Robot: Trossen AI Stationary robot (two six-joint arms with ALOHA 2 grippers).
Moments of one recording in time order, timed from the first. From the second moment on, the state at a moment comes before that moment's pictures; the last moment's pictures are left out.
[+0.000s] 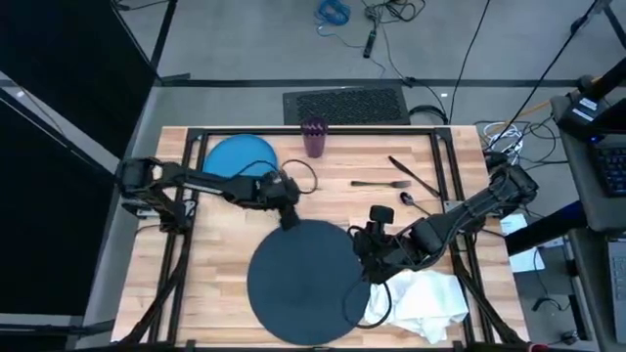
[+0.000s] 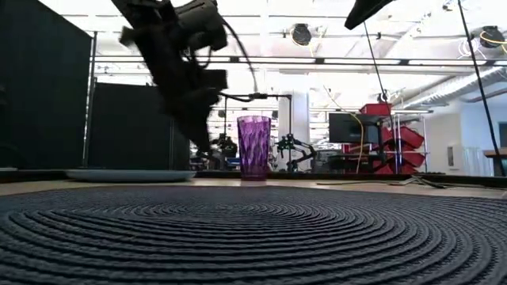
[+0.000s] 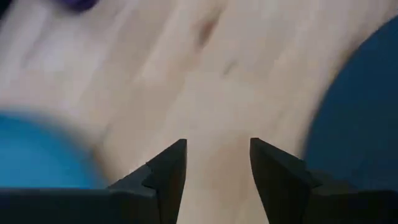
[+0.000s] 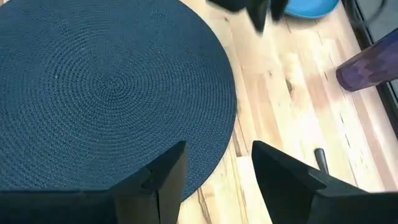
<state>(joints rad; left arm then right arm) 0.07 1.58 0.96 -0.57 -0.35 -0.32 0.52 1.57 1.41 -0.98 0.55 0.51</state>
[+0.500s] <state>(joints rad) 0.15 1.57 0.91 -0.80 -0.42 -0.32 0.52 1.57 1.41 -0.99 0.55 0.54</state>
